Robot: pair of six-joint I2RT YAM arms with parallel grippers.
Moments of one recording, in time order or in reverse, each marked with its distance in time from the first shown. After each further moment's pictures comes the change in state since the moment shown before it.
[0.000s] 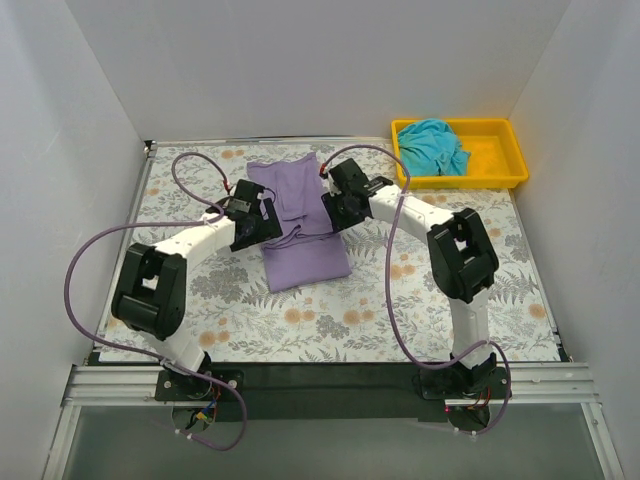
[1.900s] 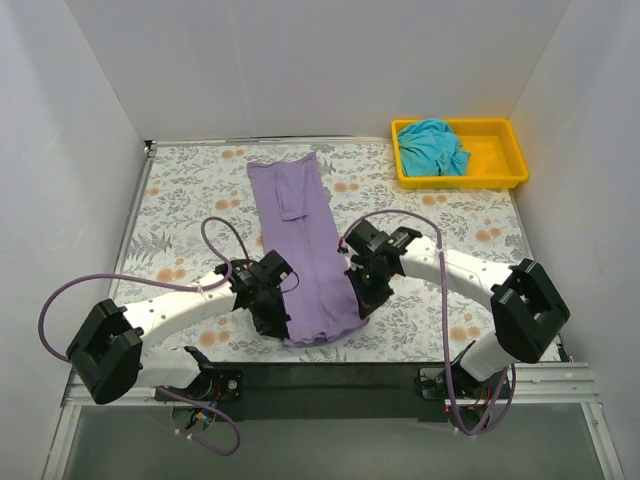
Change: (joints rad) left arm -0.505 -0.444 -0.366 -0.411 0.354 -0.510; right arm 0.216 -0.548 -0.624 -0.319 -0.279 0.251
